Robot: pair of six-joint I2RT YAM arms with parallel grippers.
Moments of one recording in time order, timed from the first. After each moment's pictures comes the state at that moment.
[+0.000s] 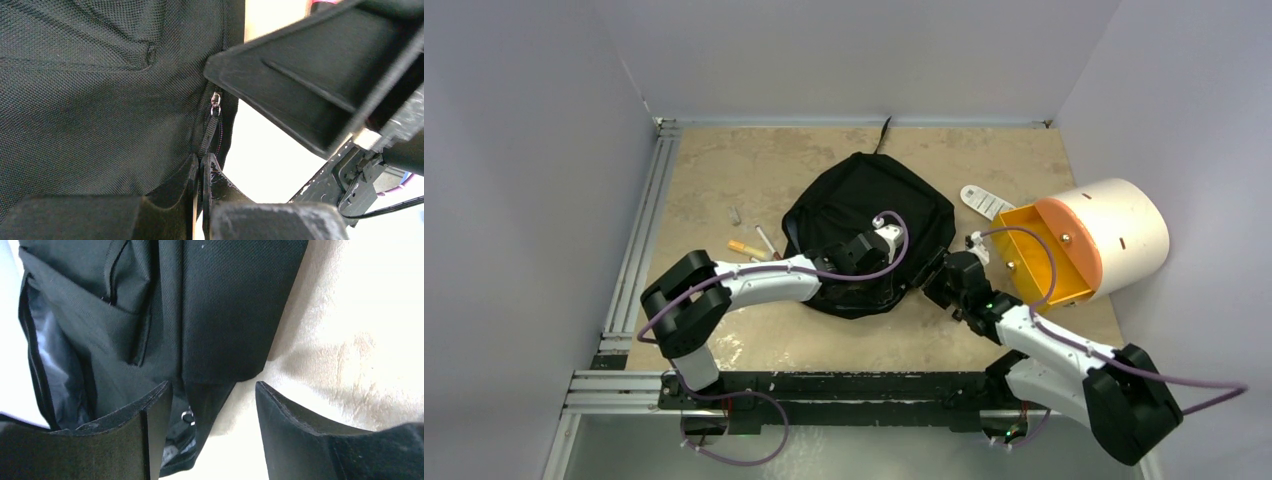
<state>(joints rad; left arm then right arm) -1.01 1.72 1.05 -0.13 0.04 -0.56 0.56 0.97 0.31 -0.01 0.12 1.10</state>
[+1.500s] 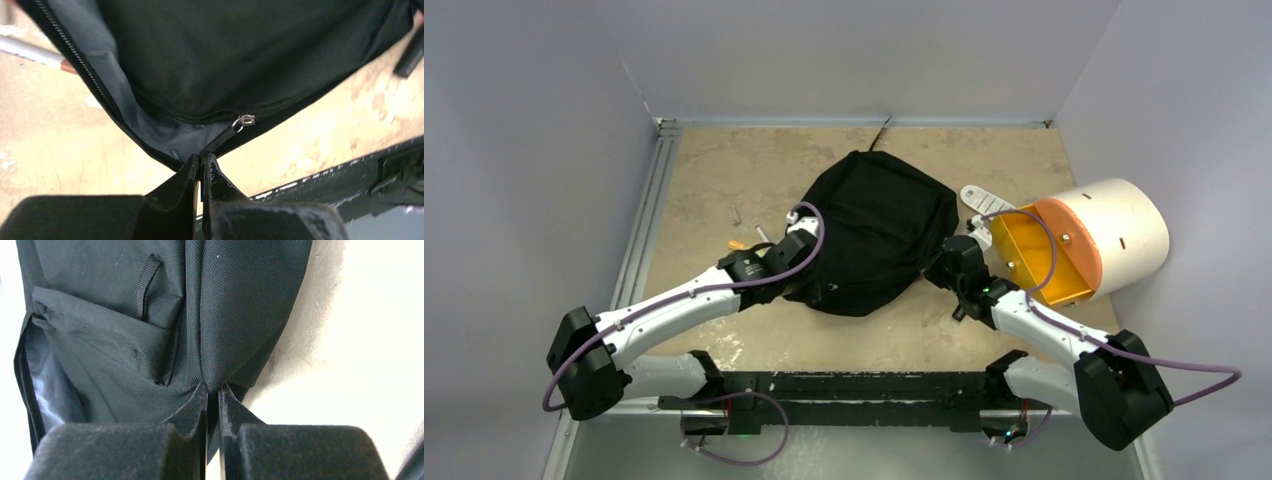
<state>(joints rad) -0.91 1.21 0.90 -0.66 -0.19 -0.70 0.51 1.11 0.44 -0.01 0.22 0.99</state>
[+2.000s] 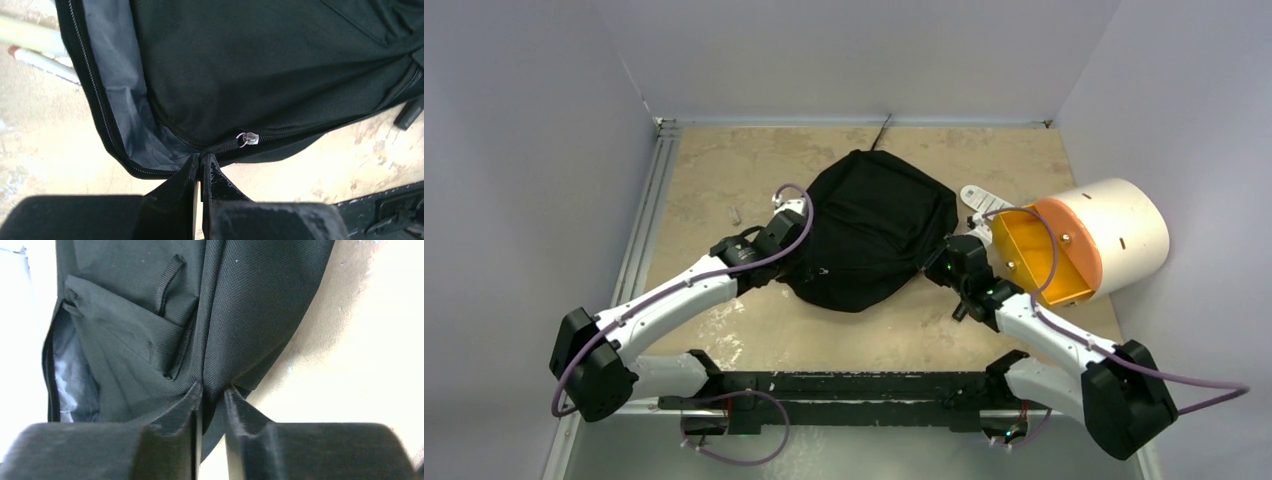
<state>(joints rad) -0.76 1.23 0.95 -0.67 -0.24 -0.71 0.51 1.07 0.44 0.01 0.18 0.99</state>
